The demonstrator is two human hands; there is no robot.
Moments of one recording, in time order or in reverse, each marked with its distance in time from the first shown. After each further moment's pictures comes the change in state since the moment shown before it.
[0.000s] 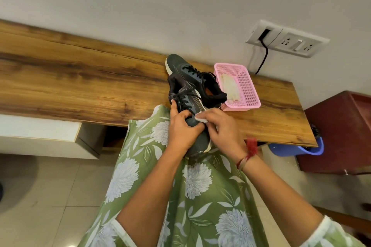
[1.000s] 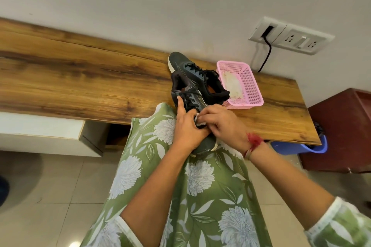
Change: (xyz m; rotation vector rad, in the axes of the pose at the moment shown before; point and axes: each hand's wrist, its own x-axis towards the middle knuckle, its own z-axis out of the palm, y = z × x) left_hand -0.007 0.011 -0.004 0.167 -0.094 0.069; right_hand 0.015 0.005 -0.010 -0.122 -0.204 -0.282
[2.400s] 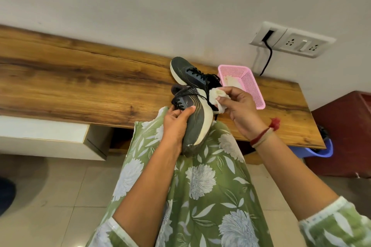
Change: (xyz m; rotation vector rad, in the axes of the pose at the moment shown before) left_hand 0.019 -0.009 -0.014 -0.841 0.166 -0.396; right_hand 0.020 0.007 -0.028 1.130 0.463 0.705
